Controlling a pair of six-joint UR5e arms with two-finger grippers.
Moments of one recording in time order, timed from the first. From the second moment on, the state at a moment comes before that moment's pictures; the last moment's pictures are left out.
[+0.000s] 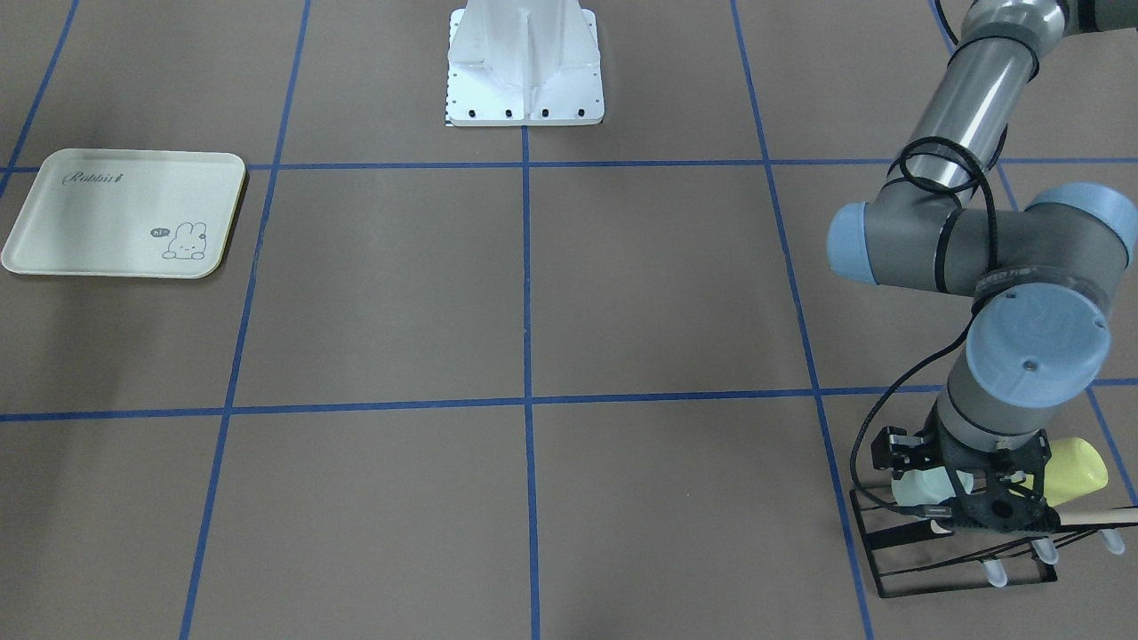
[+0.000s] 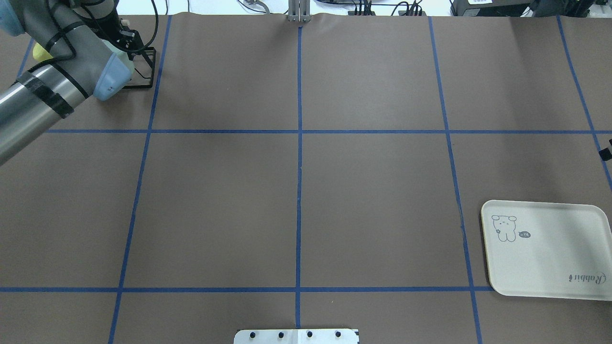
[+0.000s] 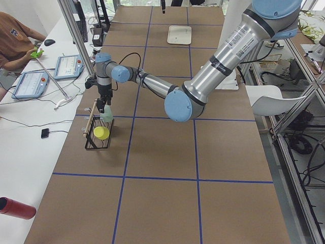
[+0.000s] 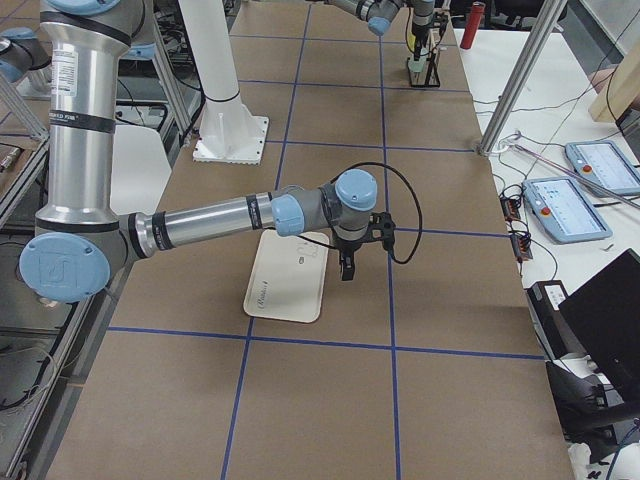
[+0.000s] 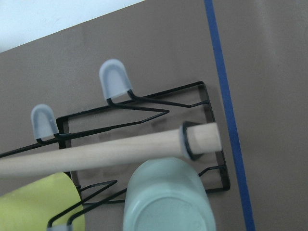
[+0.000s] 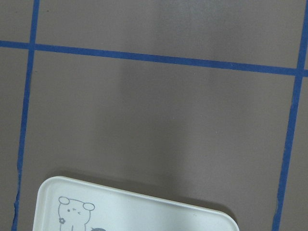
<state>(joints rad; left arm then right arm) -1.06 -2.32 -1.18 -1.60 -1.90 -0.46 1.33 -1.68 1.89 -1.55 2.42 0.23</state>
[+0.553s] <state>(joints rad) -1.06 -2.33 -1.17 -1.62 -1.88 -0.46 1.33 -1.68 1.88 -1.55 2.42 0.23</state>
